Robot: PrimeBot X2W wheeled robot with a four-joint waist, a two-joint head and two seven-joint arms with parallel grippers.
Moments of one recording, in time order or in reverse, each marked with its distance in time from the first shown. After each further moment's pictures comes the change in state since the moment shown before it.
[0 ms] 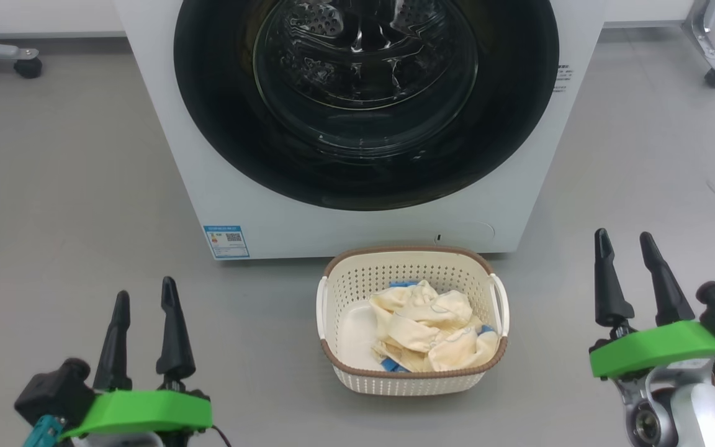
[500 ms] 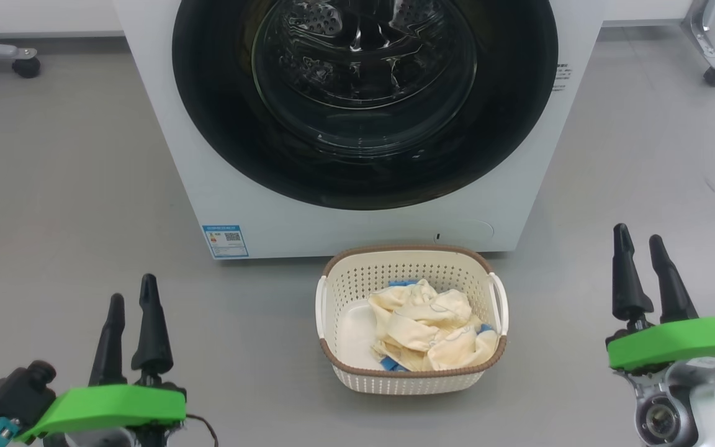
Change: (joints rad) left arm -0.001 -0.002 0.046 -0.007 -0.282 -0.065 0.039; right arm 0.001 0.002 -0.024 -0.012 0.248 0.000 0.045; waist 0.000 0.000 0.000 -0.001
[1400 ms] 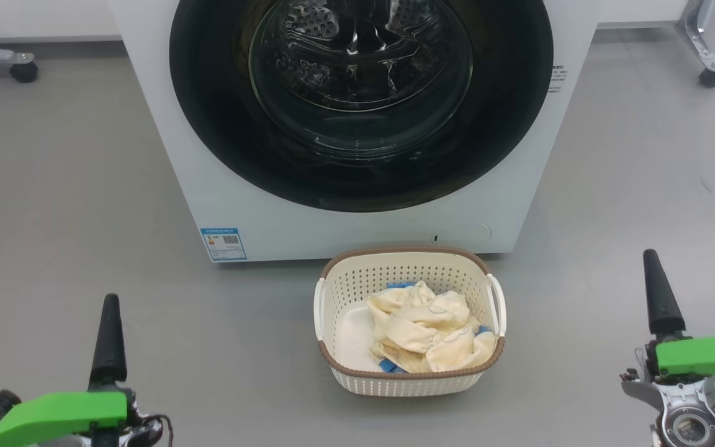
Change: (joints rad) left arm -0.004 -0.003 0.099 0.095 -0.474 -0.050 0.077; right arm 0.020 0.004 -0.061 0.081 0.586 0.000 0.072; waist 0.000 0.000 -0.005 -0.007
